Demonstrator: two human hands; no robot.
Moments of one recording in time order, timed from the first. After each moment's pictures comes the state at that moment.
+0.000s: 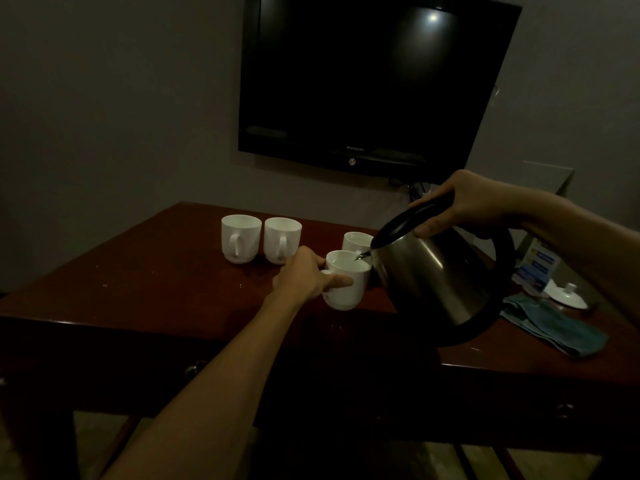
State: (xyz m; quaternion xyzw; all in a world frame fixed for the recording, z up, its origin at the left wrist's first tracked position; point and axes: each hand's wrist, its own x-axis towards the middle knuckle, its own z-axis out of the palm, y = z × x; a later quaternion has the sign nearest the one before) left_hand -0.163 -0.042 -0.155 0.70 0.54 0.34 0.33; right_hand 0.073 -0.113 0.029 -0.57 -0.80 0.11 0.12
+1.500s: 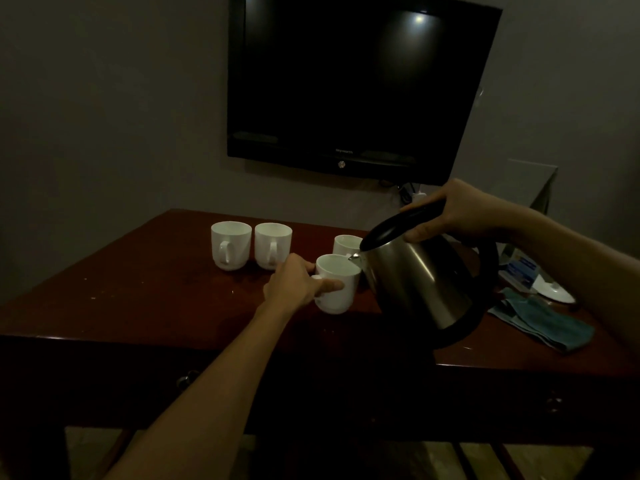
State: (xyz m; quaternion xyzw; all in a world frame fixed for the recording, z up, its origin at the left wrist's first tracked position) left_hand -0.160 -0.052 -0.152 0.68 0.55 0.35 0.32; right_hand 0.088 -0.113 0.014 -0.58 -0.78 0.14 0.19
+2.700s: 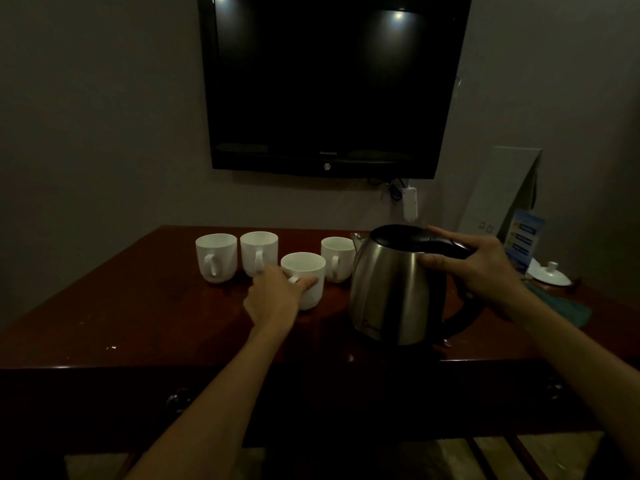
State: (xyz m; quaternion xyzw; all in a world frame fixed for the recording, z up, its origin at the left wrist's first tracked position) left_hand -0.143 -0.065 -0.160 0.57 0.68 0.43 0.16; right_hand 0.125 -0.156 -0.079 -0.53 -0.64 0.21 0.52
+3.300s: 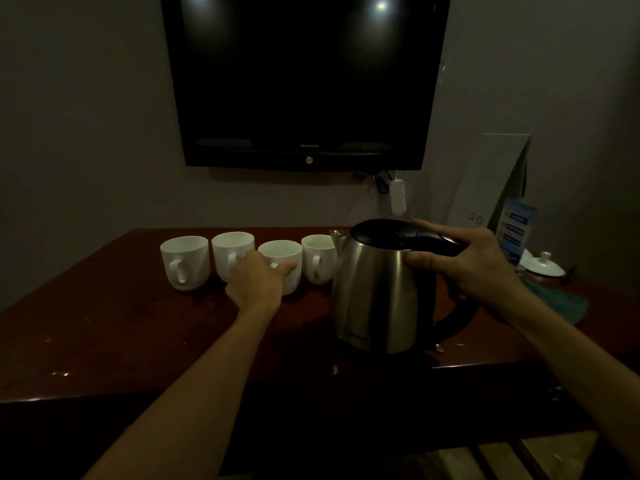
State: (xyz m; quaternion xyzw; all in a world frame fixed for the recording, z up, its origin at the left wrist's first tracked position) left_hand -0.121 -0.008 -0.158 0.54 0.70 0.45 0.13; right_hand 0.134 -0.146 -0.085 -0.50 -0.65 0.20 0.53
